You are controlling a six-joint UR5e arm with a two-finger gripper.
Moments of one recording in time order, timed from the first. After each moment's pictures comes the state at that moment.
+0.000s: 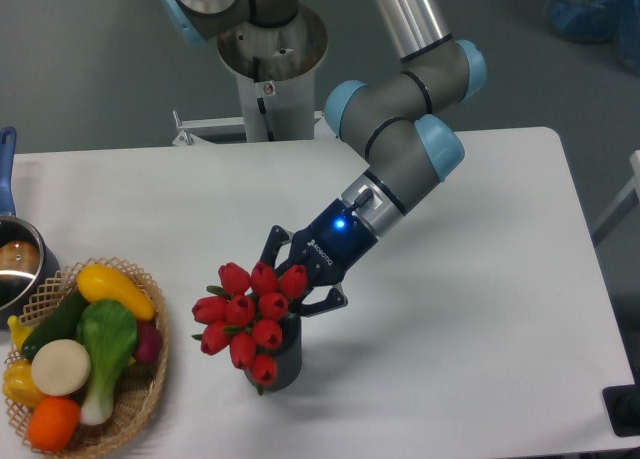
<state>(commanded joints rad) 2.60 -1.96 -1.82 -0.71 0.38 1.29</state>
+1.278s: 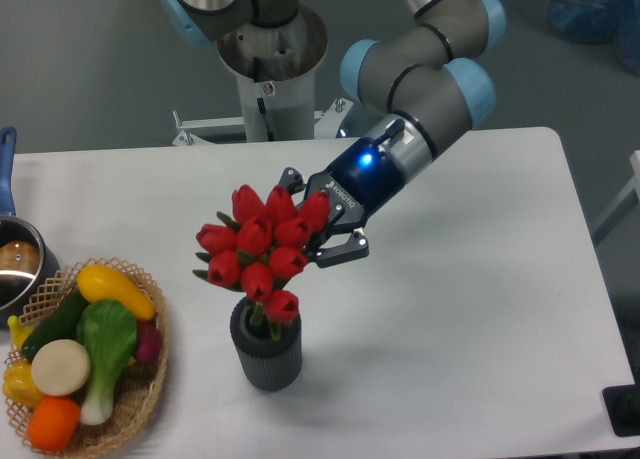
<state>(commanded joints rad) 2.68 -1.85 -1.74 -0.72 0.12 1.18</state>
